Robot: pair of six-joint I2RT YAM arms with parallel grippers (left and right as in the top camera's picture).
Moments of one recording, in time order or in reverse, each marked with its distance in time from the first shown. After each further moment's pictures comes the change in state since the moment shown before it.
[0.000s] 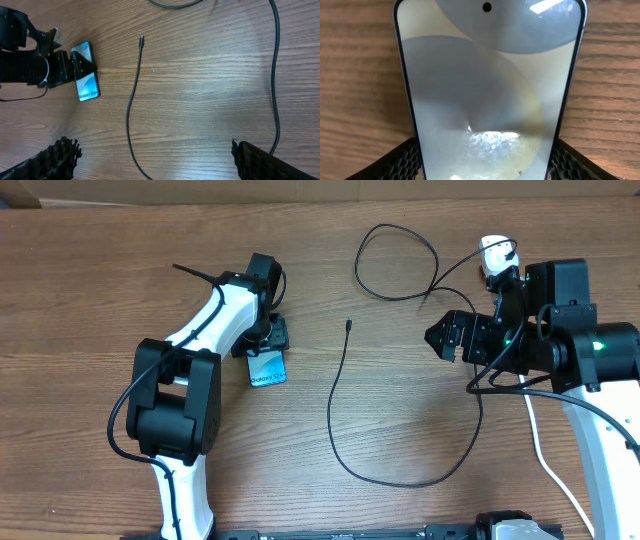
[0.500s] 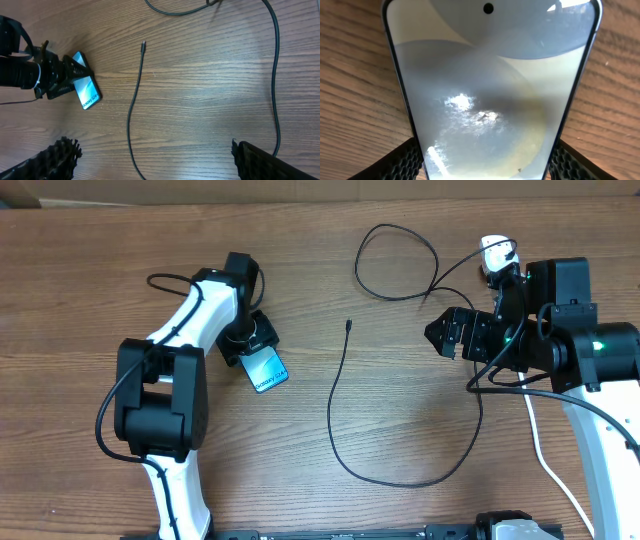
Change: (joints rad) left arm 0.099 0.000 0.006 -0.058 0.155 -0.210; right arm 0.000 0.000 0.000 0.023 0.000 0.001
